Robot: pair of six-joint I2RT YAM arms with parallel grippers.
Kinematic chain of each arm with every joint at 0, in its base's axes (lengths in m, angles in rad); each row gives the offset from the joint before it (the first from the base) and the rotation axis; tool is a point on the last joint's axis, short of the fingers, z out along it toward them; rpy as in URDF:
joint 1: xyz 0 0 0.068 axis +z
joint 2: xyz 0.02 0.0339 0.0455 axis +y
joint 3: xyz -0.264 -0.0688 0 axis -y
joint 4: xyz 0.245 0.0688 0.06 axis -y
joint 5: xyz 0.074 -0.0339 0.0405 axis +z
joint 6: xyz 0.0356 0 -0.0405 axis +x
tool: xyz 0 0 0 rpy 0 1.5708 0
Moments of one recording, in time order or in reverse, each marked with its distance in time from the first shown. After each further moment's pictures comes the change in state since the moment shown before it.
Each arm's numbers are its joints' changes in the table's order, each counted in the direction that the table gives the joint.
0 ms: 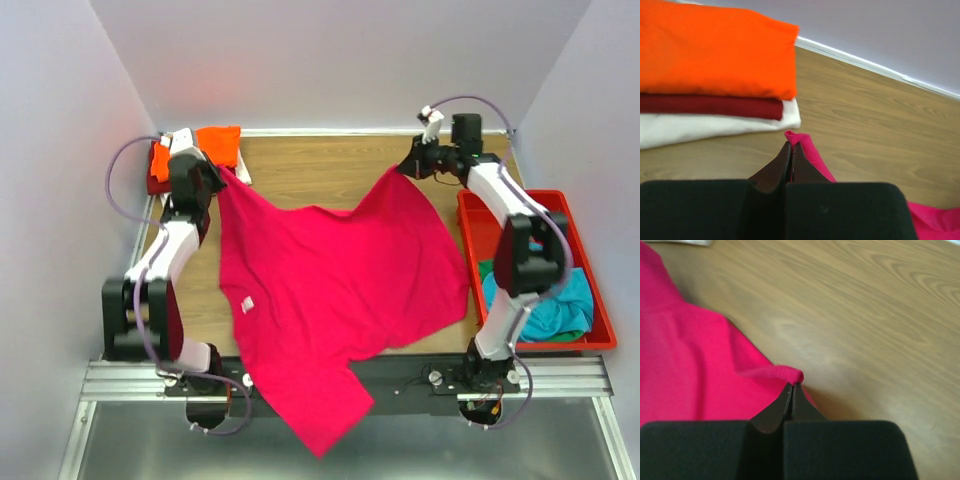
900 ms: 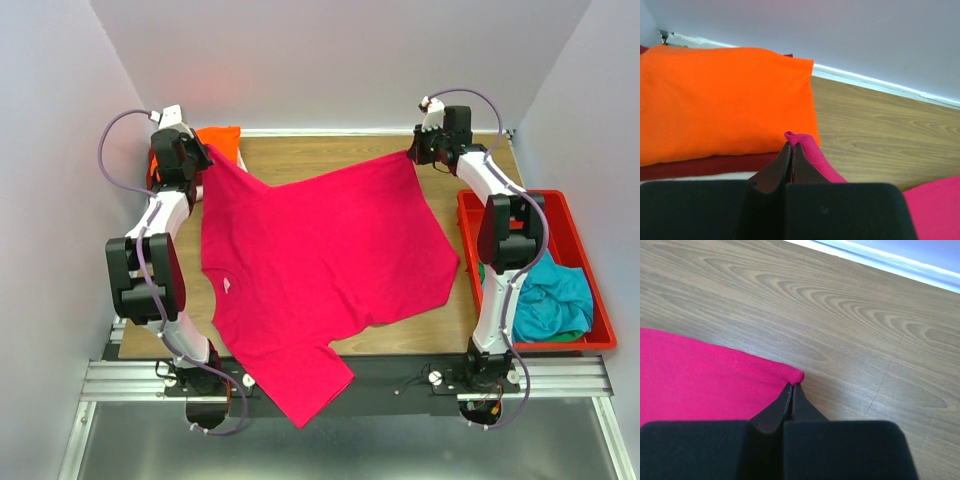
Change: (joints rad) left arm 0.132 0.340 0.313 0.011 -0.151 0.085; right arm -0.002 0.315 0.270 0.069 -0.339 0.009
